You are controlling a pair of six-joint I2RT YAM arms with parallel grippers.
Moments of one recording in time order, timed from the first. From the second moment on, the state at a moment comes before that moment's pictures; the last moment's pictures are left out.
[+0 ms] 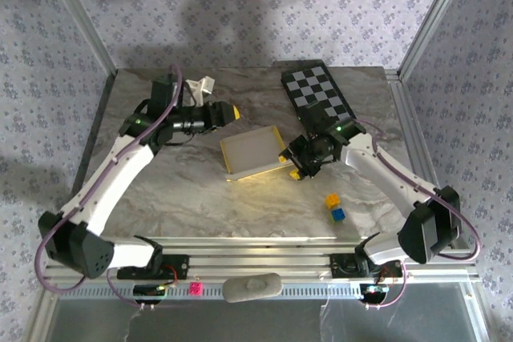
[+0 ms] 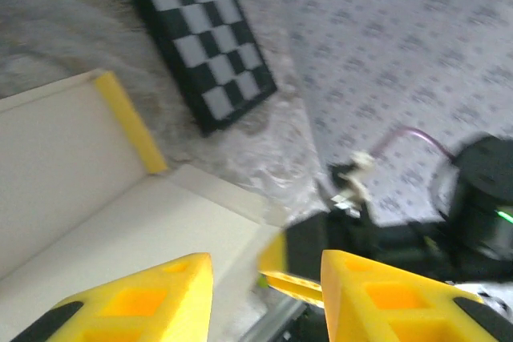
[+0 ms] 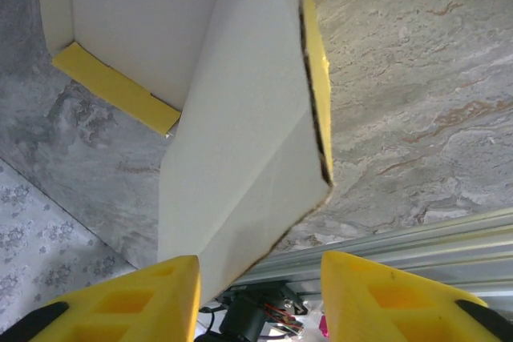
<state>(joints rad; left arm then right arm) -0.44 1.29 1.31 -0.56 0.61 -0.70 0.57 1.42 1.25 -0.98 -0.35 1.40</state>
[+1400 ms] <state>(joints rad) -0.42 1.28 1.39 -0.61 0.28 -0.26 0.69 1.88 2.09 -1.25 0.31 -0.12</state>
